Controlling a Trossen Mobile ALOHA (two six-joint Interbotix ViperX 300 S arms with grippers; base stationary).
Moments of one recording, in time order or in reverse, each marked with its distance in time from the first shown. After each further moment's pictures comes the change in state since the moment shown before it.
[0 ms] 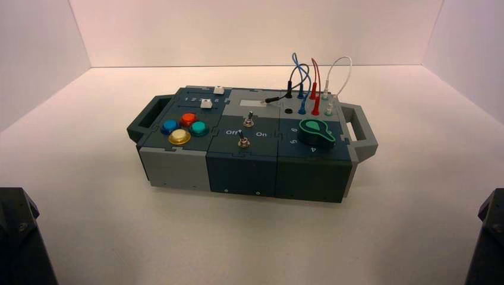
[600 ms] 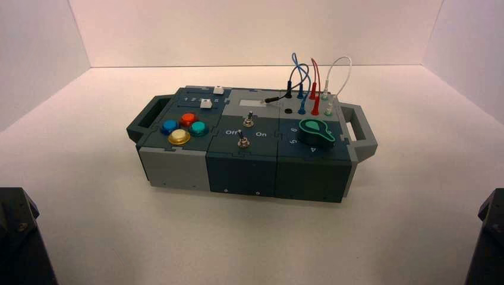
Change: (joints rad) left arm 0.000 0.020 0.000 0.000 0.008 0.000; right arm 0.032 0.009 -0.002 0.012 0.029 0.000
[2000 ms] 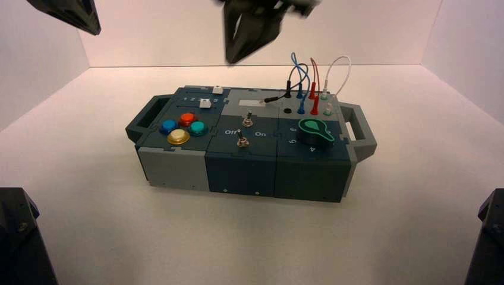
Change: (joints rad) left arm -0.067 0.238 -0.086 0.003 0.618 -0.002; right arm 0.626 0.822 -0.463 0.175 0.311 0.000
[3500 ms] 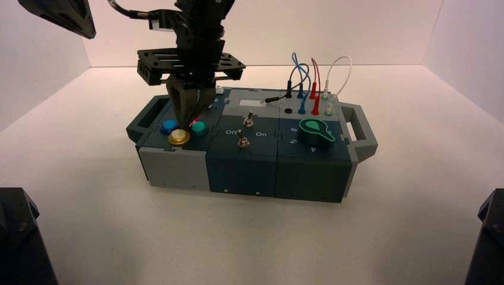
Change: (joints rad) left arm 0.002 -0.023 0.015 0.003 0.014 0.002; right arm 0.069 0.433 -0.308 0.058 0.103 -0.002
